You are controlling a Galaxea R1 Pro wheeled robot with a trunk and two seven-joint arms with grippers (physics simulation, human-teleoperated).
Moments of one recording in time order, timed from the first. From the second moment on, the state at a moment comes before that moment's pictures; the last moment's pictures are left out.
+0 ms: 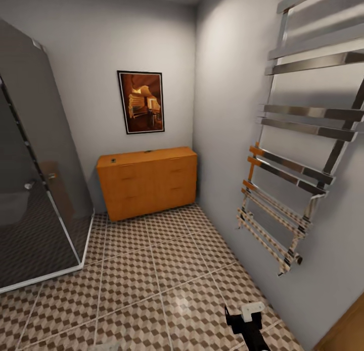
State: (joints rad) left arm -0.42 0.02 -0.40 0.07 0.46 -0.47 0.07; right arm -0.51 0.02 0.15 -0.02 0.06 -0.61 -0.12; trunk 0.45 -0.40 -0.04
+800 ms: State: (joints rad) left arm -0.42 0.02 -0.40 0.07 0.46 -0.48 0.07; right arm -0.51 -0.04 0.14 -0.02 0.05 -0.61 -0.11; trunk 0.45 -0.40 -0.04
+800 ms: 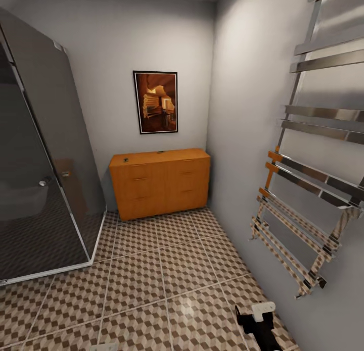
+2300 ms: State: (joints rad) left arm -0.42 0.03 -0.40 0.08 0.46 -0.48 0.07; right arm -0.49 -0.12 0.16 -0.02 0.06 -0.61 0.05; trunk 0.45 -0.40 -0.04
